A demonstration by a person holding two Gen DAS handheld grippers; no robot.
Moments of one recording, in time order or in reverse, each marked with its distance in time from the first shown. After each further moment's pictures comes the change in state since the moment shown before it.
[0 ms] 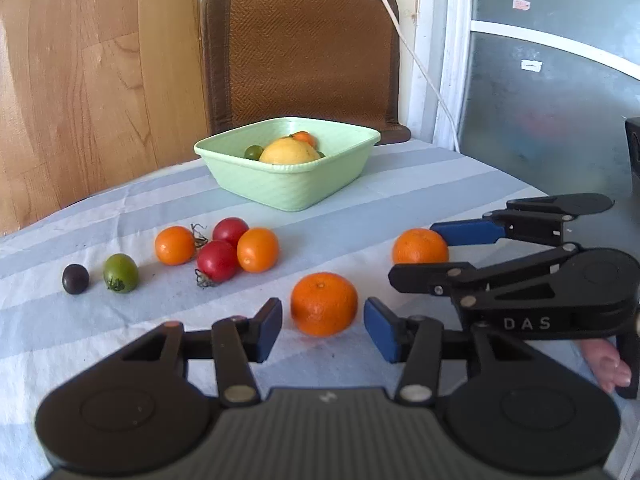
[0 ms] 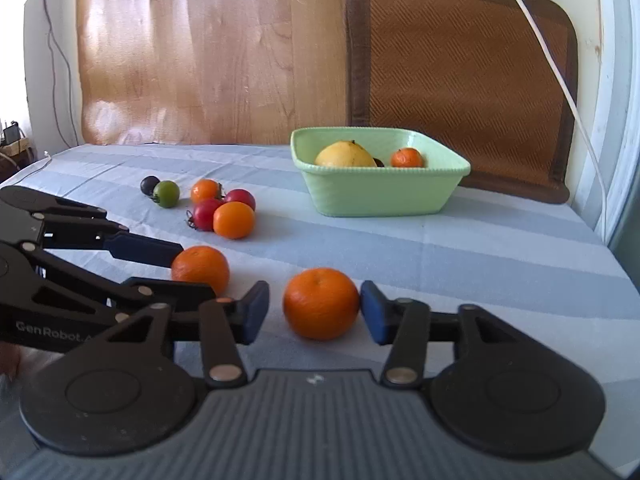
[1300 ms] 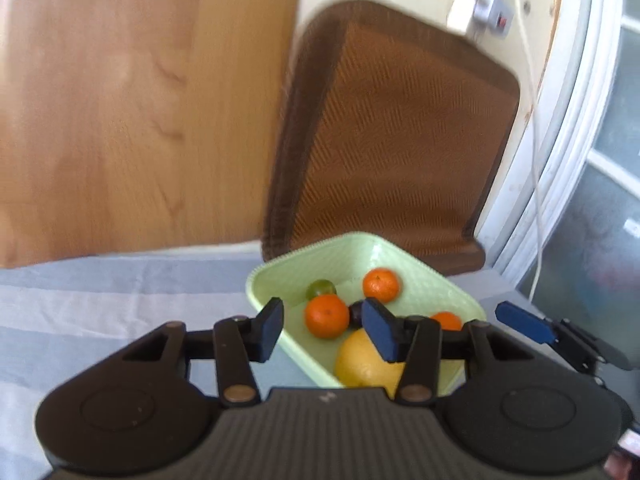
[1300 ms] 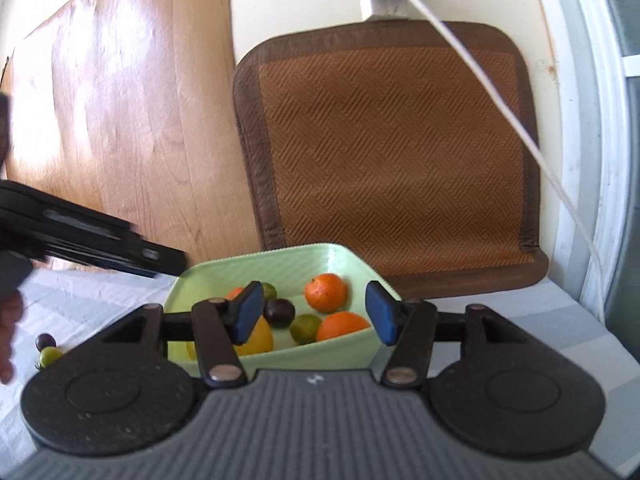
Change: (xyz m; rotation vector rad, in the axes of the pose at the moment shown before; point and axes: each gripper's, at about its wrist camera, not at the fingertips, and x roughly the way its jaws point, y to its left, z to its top) left arm 0.064 0.103 0.137 -0.273 -0.090 0.023; right arm 0.061 -0.081 0.059 0.190 -0.279 -0.105
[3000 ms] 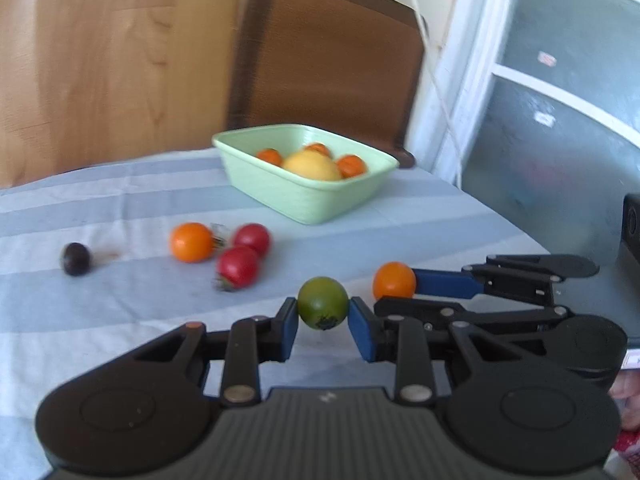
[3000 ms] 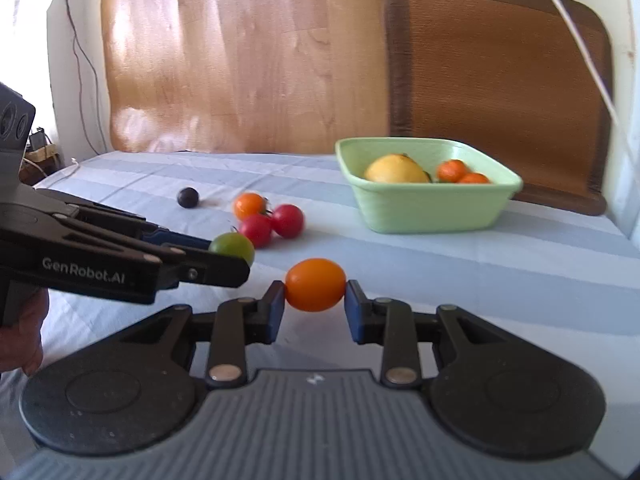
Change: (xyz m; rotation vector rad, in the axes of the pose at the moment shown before) left arm -0.075 -0.030 -0.138 0.119 0.085 -0.124; right arm -0.076 0.077 -0.049 -0.175 0.285 0.183
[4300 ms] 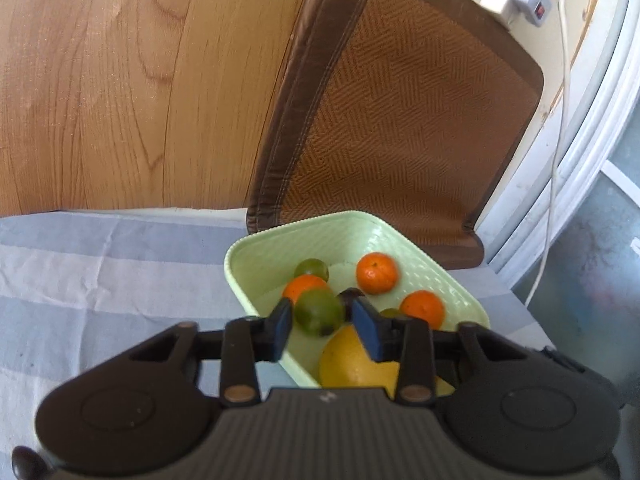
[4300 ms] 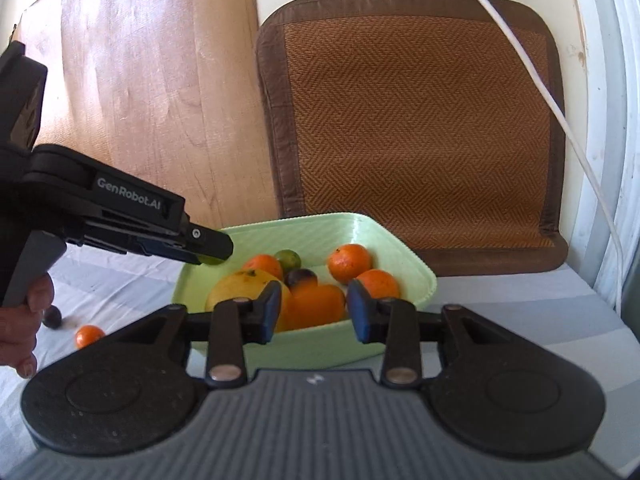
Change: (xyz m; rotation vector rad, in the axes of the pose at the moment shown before) left arm 0.117 0.058 0.140 -0.217 0.006 0.069; right arm 0.069 -0.084 0.061 0.115 -0.170 -0.164
